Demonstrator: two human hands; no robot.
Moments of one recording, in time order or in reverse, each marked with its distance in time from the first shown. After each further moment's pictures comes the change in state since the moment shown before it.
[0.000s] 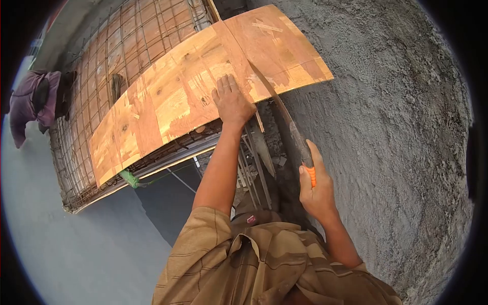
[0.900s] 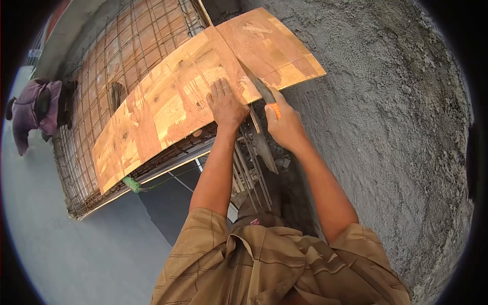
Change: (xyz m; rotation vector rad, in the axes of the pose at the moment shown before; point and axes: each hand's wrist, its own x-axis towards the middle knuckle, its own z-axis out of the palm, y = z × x) left_hand 0.002 -0.003 0.006 0.038 -0.050 -0.003; right_hand 0.113 0.028 0.039 -0.123 -0.030 0.109
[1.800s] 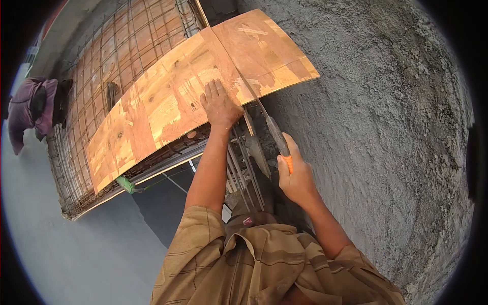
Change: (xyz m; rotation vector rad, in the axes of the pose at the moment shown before) left_hand -0.006 0.006 -0.011 -0.036 0.012 -0.007; right_hand -0.107 -0.007 -0.037 0.184 -0.075 0.111
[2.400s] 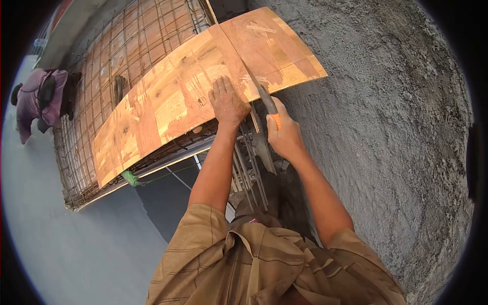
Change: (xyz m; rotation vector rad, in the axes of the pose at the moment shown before) left_hand 0.001 -0.003 0.016 0.044 0.116 0.046; right_hand 0.094 0.020 0.035 -0.105 0.055 -0.112
